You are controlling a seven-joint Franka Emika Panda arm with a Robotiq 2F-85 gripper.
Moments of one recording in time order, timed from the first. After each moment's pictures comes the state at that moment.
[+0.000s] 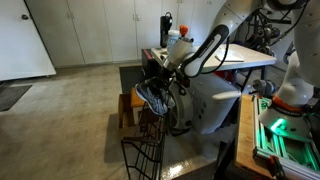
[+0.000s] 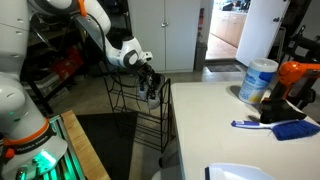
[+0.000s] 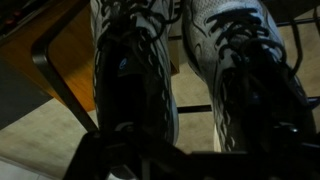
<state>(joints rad) 0.14 0.49 0.04 -2.12 -0.13 3.04 0.01</state>
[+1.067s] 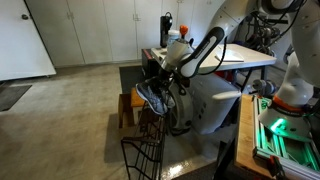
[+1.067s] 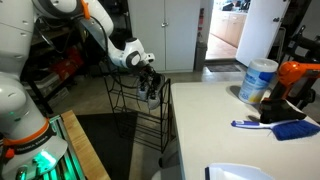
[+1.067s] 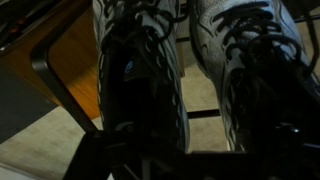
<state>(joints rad) 0.16 0.54 0.01 -2.06 -0.10 3.00 0.03</state>
